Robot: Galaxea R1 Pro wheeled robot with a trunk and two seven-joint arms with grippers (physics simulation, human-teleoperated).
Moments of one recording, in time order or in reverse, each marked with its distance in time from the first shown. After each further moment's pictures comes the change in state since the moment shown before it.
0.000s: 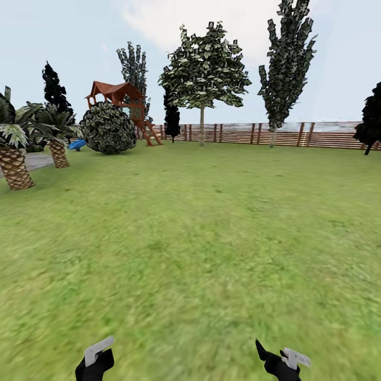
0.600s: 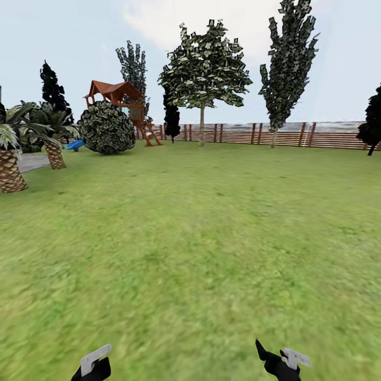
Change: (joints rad) left arm 0.031 0.005 0.006 0.000 0.003 0.000 0.001; right arm 0.000 0.000 0.000 0.000 0.000 0.000 0.000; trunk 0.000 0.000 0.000
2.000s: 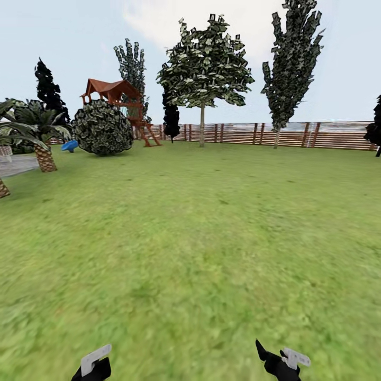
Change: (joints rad) left arm 0.000 -0.001 0.000 0.000 0.000 0.000 0.000; right arm 0.000 0.000 0.000 0.000 0.000 0.000 0.000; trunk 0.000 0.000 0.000
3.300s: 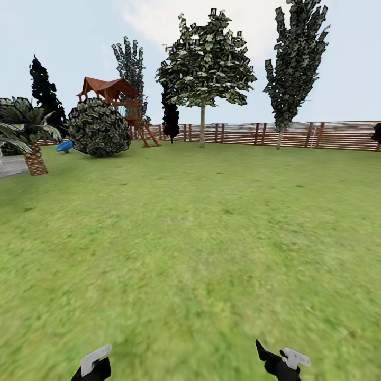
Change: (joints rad) left arm 0.000 0.000 0.000 0.000 0.000 0.000 0.000; right arm 0.000 0.000 0.000 0.000 0.000 0.000 0.000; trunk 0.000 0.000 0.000
